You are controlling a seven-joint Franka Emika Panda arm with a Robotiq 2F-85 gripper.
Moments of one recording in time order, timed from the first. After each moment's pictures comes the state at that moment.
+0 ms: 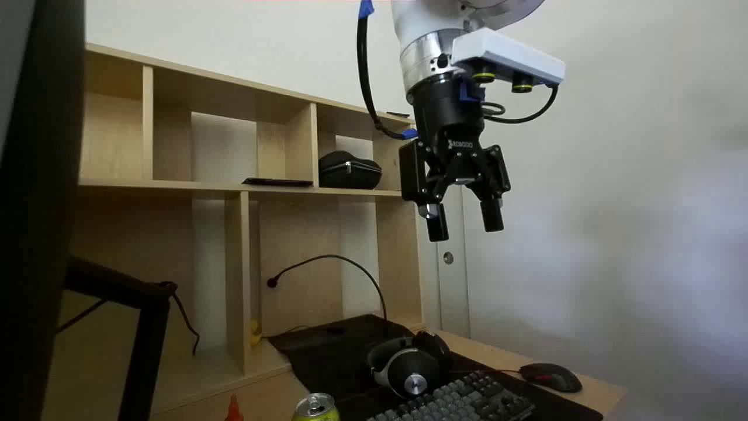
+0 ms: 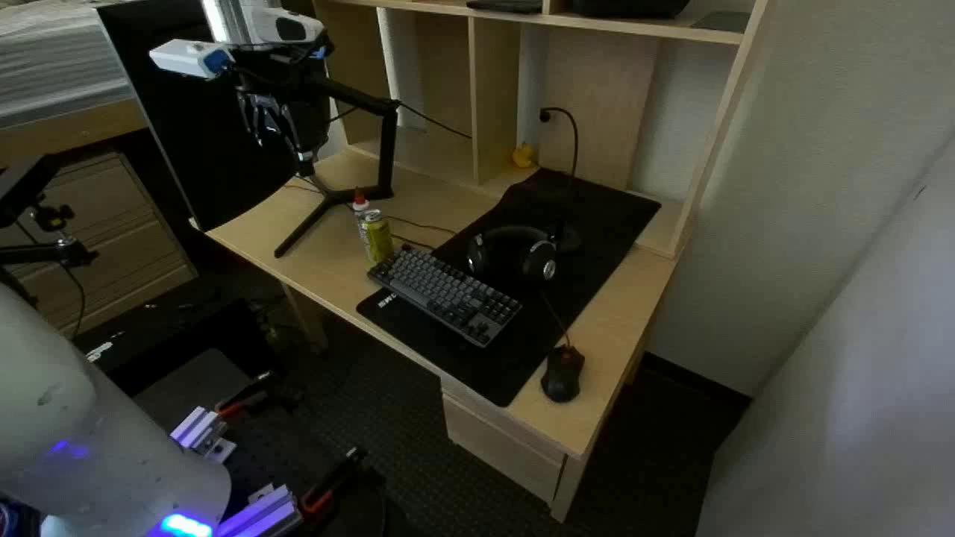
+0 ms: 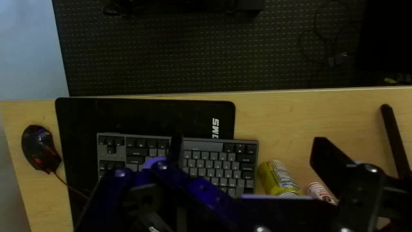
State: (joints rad) arm 0.08 -0.45 0.20 -2.37 0.04 1.84 0.25
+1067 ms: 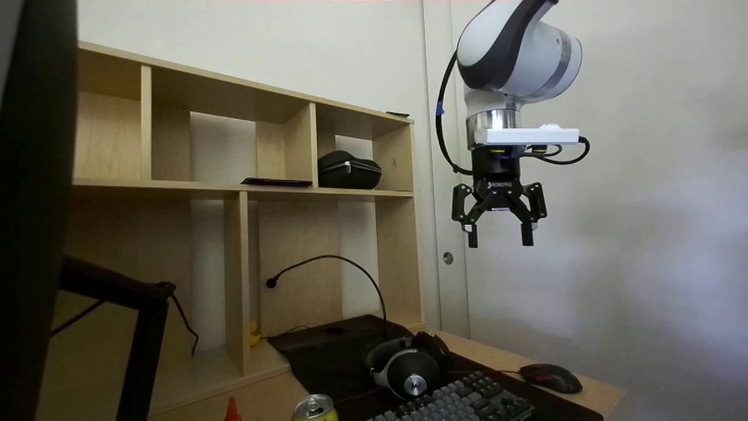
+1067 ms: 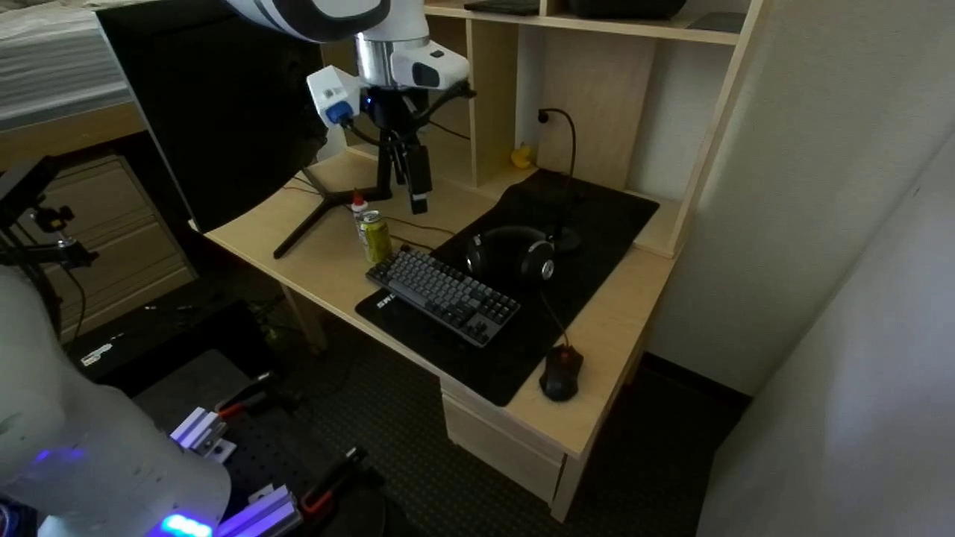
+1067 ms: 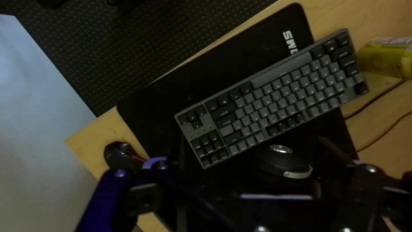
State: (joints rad) arm -0.12 -0.29 -0.04 -2.32 0.00 2.03 0.36
